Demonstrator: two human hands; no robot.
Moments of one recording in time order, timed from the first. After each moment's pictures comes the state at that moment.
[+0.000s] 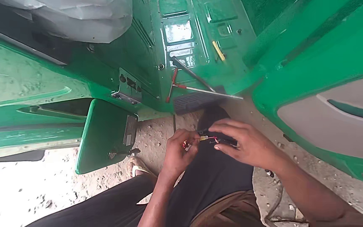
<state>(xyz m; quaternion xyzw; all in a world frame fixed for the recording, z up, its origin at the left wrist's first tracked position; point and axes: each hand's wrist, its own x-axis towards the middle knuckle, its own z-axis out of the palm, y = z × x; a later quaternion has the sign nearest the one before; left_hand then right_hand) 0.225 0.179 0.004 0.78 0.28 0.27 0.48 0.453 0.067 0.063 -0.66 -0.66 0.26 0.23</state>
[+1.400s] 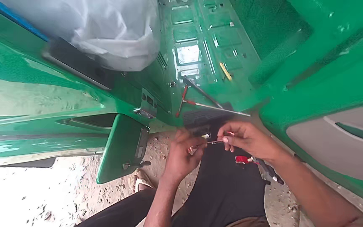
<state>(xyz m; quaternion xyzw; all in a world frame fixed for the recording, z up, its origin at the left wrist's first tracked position) 0.233 0.218 0.027 0.85 0.25 0.30 0.35 0.478 0.112 0.053 -0.55 -0.47 0.54 0.44</state>
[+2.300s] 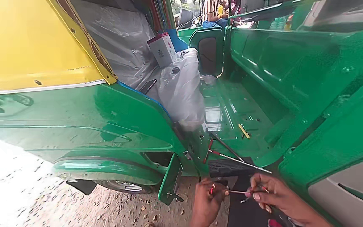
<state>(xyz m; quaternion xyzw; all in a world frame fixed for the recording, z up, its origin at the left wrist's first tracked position) 0.216 0.209 0.059 0.80 0.26 0.37 0.40 0.474 0.096 0.082 -0.47 -0.45 0.56 0.51</state>
